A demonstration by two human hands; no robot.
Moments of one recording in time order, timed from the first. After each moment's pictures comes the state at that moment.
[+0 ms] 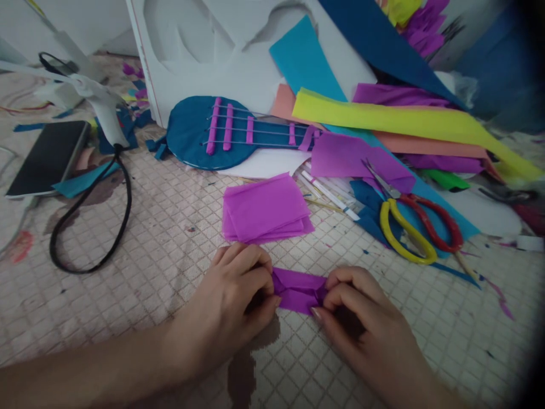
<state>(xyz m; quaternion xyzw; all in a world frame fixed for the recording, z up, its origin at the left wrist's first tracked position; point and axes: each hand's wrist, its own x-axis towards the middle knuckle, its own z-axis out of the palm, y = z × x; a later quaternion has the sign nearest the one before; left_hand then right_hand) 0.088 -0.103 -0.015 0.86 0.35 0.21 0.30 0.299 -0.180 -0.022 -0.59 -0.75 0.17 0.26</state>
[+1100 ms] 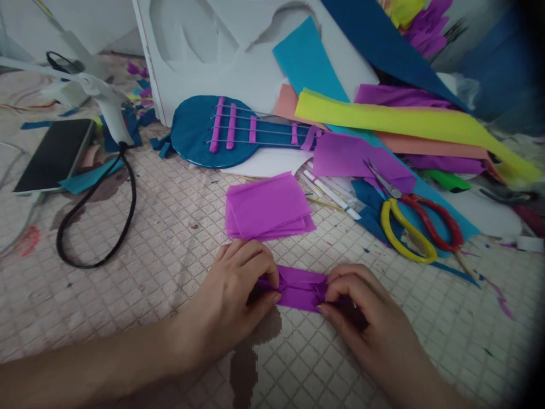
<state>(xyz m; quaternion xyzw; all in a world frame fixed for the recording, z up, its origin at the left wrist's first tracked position) 0.086 -0.102 -0.010 0.84 0.37 0.18 0.35 0.304 -0.180 -0.024 -0.60 -0.73 0.19 0.26</state>
